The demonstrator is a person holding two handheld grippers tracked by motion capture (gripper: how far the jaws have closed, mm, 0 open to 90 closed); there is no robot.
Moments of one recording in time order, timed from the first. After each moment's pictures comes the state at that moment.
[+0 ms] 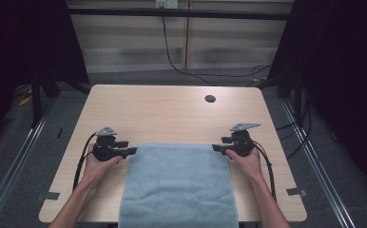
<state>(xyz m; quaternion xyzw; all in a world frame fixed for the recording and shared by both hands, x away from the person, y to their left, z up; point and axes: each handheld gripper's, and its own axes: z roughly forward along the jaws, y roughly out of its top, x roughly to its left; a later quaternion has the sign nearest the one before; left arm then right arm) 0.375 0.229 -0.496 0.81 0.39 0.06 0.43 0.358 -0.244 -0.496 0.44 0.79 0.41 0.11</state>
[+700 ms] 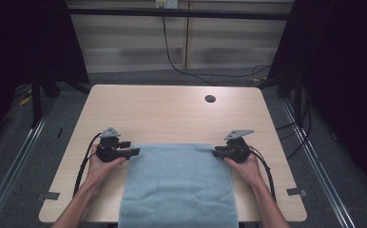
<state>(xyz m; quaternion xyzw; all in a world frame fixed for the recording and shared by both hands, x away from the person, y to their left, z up) 0.372 0.215 -0.500 0.82 0.38 0.07 0.43 0.342 -0.232 -0.506 0.40 0.83 0.38 0.11</state>
